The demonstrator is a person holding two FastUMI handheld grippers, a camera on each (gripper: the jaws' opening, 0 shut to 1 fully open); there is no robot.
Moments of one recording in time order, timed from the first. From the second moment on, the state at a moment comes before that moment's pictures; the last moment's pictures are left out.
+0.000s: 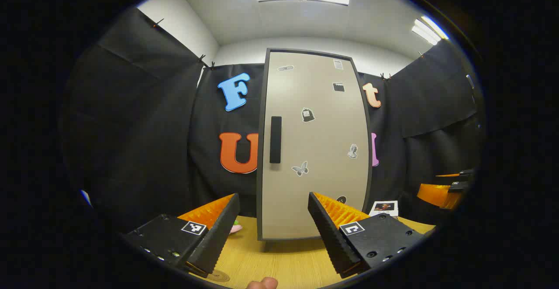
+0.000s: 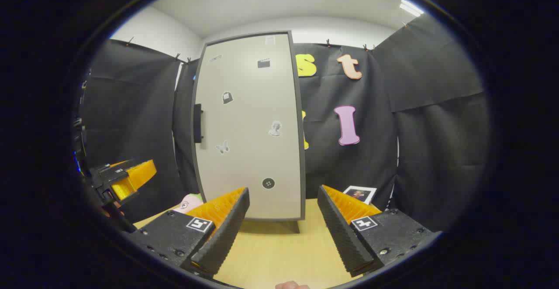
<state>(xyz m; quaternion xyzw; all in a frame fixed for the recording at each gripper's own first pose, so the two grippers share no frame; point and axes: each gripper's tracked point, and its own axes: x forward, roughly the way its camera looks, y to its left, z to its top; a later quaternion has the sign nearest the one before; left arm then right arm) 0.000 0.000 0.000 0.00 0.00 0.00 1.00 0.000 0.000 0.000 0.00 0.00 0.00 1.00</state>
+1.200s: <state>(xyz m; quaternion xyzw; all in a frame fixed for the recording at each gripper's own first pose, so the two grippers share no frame) -0.008 -0.006 -0.004 0.00 0.01 0.00 1.00 -0.012 -0.015 0.004 0.00 -0.01 -0.02 1.00</state>
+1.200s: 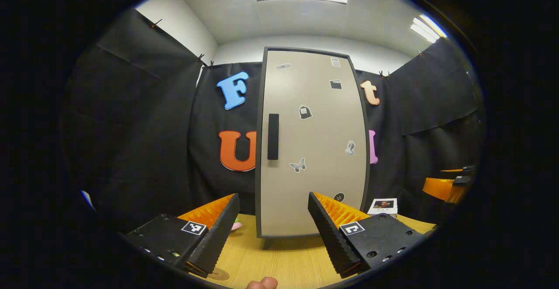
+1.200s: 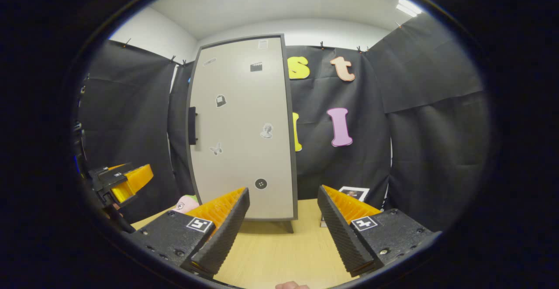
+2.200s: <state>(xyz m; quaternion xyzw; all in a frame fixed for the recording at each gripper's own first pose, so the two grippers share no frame) -0.006 -0.004 -0.005 0.00 0.01 0.00 1.00 -0.008 -0.006 0.006 -0.01 -0.01 0.00 1.00</state>
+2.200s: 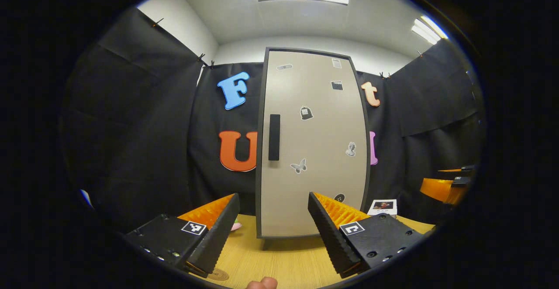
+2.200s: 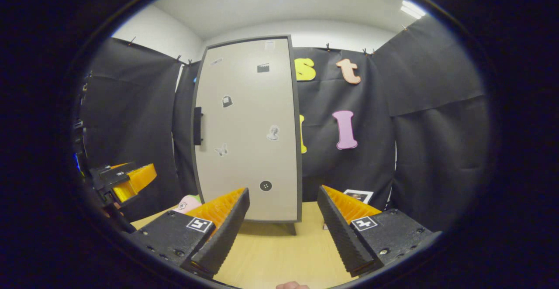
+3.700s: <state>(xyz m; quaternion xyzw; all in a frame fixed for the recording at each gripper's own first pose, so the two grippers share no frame) -0.032 0.020 -0.021 0.00 0.03 0.02 1.00 0.152 0.165 0.098 -0.05 -0.04 0.21 0.98</state>
